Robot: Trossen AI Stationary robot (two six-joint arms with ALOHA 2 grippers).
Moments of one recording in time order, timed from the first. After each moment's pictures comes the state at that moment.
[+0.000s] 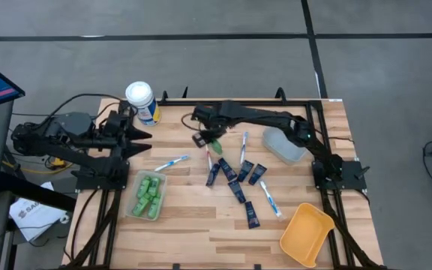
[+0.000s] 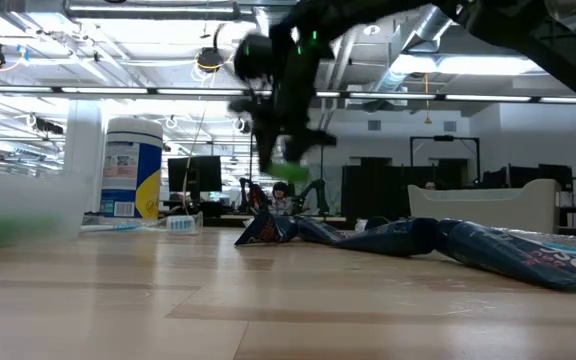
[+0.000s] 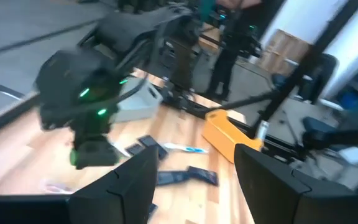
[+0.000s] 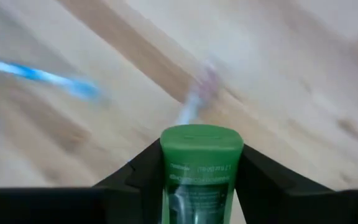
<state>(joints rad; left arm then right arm) -0.17 0.65 1.06 -0.67 -0.27 -0.45 -0.24 2.31 2.19 -1.13 0.00 0.65</state>
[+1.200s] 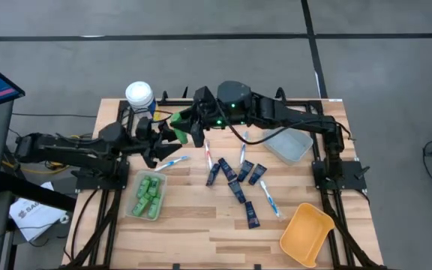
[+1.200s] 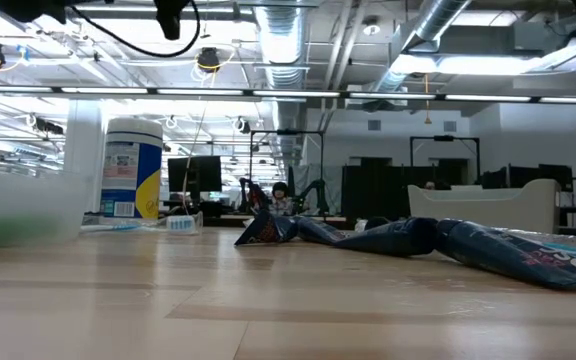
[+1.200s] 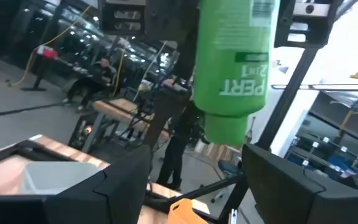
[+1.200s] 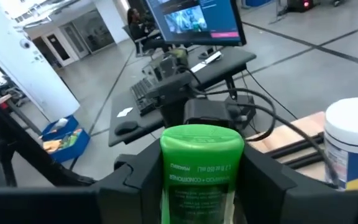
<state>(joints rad) 0.06 0.85 0.51 0.62 0.04 -0.47 -0.05 1.97 2.25 -0.44 -0.06 0.38</state>
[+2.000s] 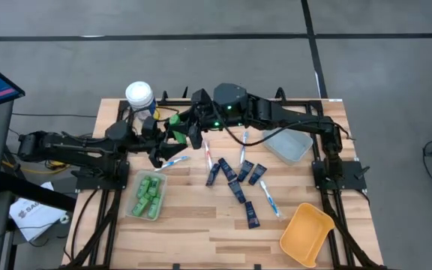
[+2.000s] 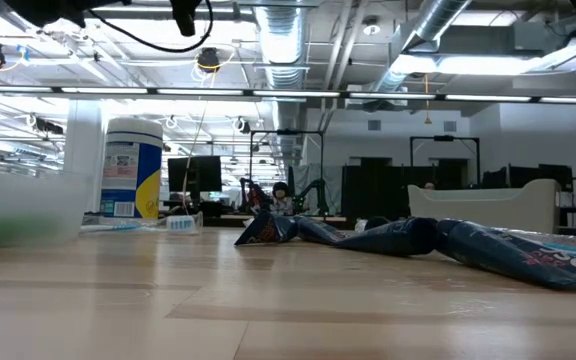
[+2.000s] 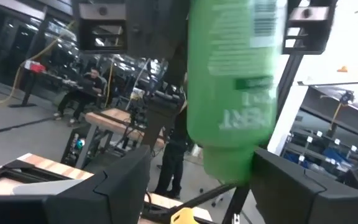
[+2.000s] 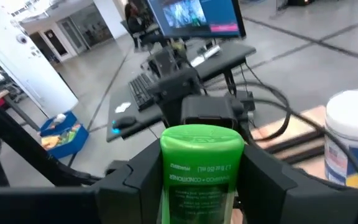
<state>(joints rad) 0.10 0.96 0.54 0.73 0.10 -0.42 -0.05 1.98 2.25 -0.45 -0.06 0.38</state>
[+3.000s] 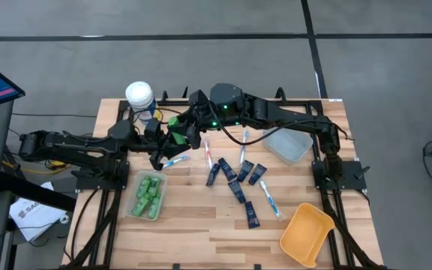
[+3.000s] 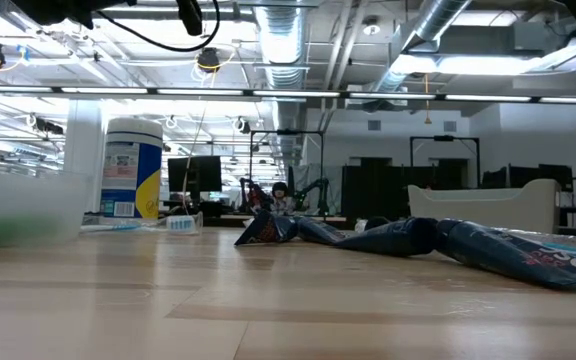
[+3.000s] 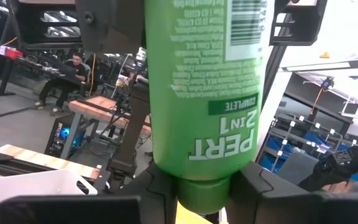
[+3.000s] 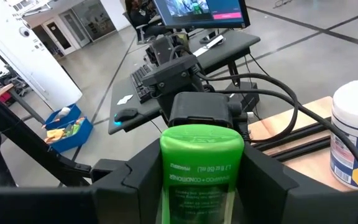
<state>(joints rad) 0.10 0.99 0.56 0.71 0.18 -0.42 -0.06 2.01 2.25 -0.46 -0.10 0.39</state>
